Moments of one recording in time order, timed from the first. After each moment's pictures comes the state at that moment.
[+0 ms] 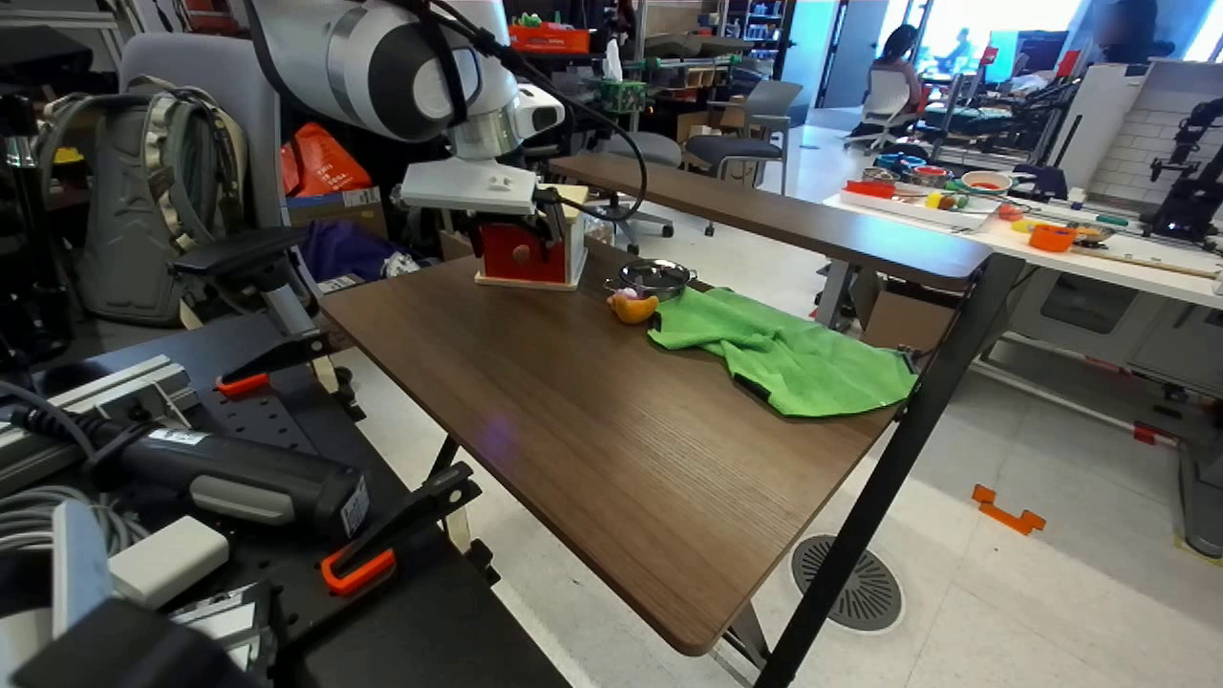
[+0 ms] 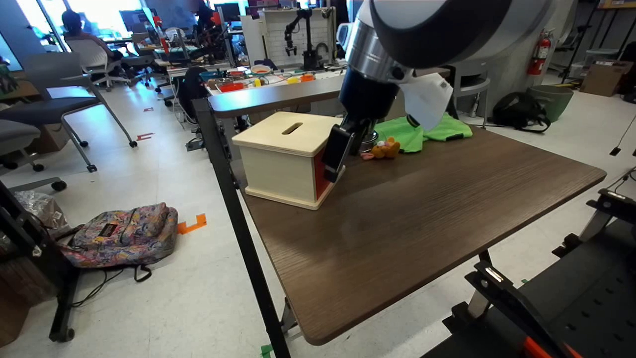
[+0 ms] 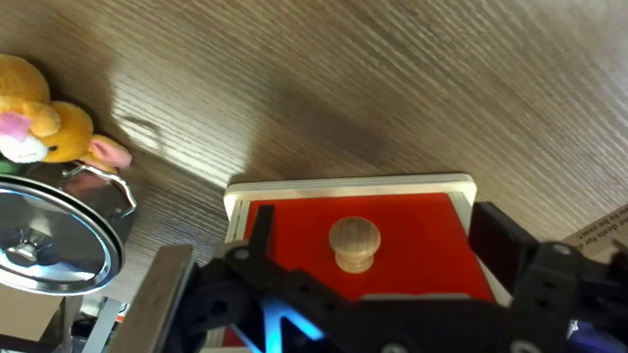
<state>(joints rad) 0.00 0.61 0.24 -2.17 -0.11 3.08 -0.40</state>
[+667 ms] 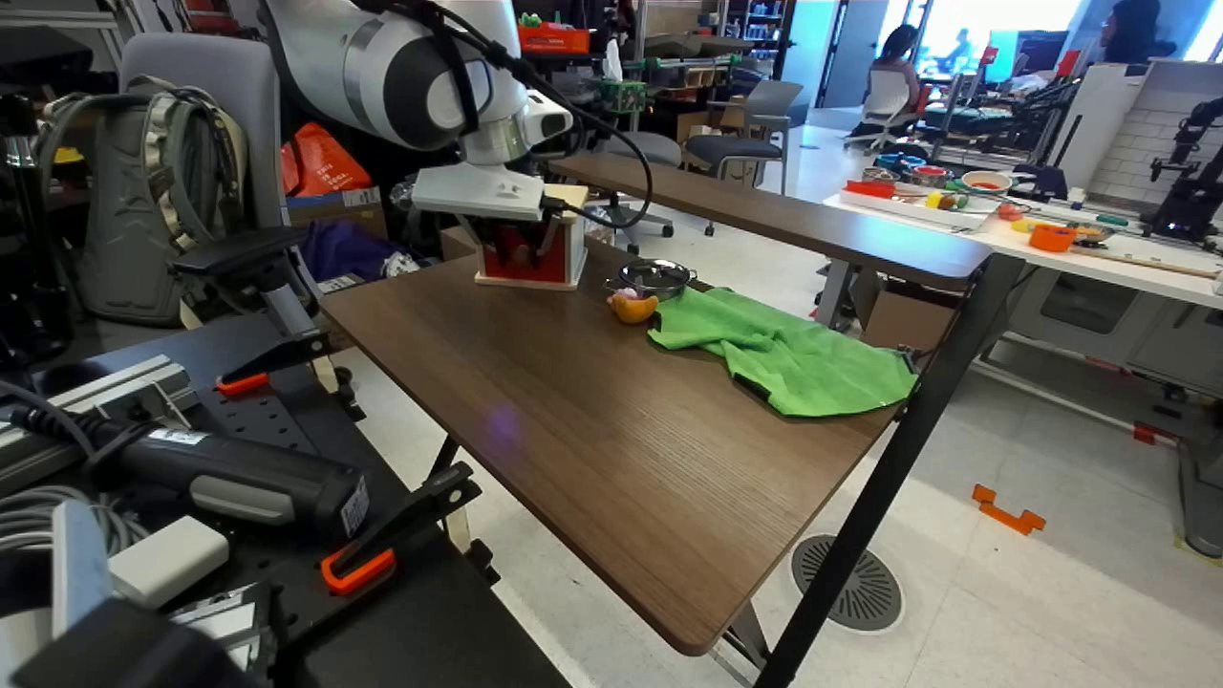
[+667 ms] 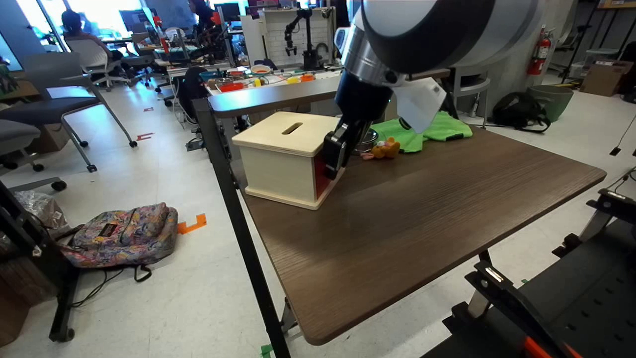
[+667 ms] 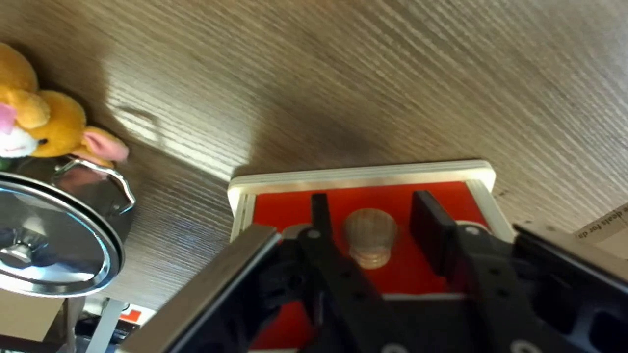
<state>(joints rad) -0.02 0.65 0.26 -2.12 -0.11 3.08 -0.40</state>
